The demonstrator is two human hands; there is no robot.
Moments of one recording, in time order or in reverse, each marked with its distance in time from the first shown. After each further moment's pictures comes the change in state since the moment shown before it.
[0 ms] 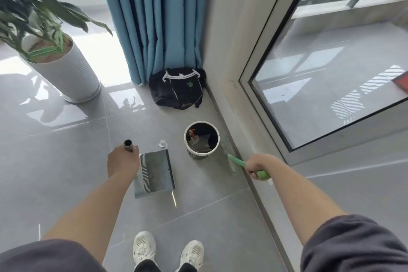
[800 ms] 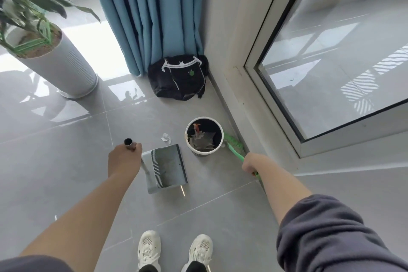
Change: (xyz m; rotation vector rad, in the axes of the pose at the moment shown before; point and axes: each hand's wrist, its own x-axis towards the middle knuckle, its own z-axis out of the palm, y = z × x) left_hand 0.029 0.000 0.028 -0.048 -0.081 -0.030; right_hand 0.069 -0.024 0.023 -0.404 0.182 -0.079
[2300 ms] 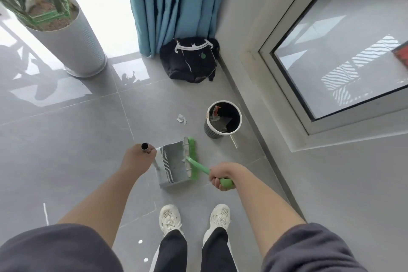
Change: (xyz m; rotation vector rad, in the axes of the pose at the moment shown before) left_hand 0.046 -0.143 -0.105 0.102 -0.372 0.090; right_hand -0.119 -0.226 0.105 0.888 -0.557 0.076
